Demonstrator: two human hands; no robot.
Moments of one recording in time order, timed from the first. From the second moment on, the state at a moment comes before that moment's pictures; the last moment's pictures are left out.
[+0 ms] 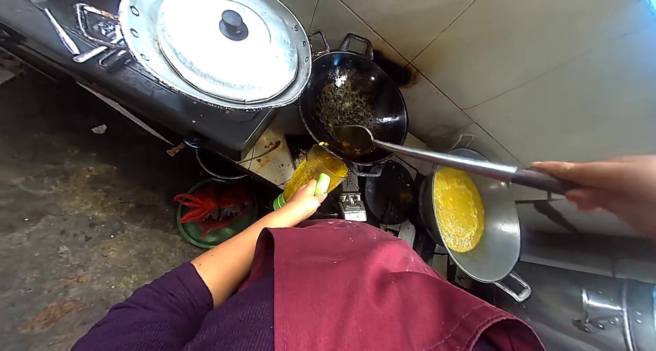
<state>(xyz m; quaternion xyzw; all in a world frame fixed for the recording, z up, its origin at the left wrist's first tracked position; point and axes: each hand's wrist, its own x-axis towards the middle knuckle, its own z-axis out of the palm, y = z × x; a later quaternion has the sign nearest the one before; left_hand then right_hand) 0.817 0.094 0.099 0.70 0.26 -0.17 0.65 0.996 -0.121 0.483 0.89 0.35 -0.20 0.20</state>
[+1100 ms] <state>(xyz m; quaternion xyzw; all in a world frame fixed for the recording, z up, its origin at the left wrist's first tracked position) 0.808 0.117 0.083 0.71 0.28 -0.16 0.62 0.990 -0.031 0.428 0.82 0.42 -0.16 0.36</state>
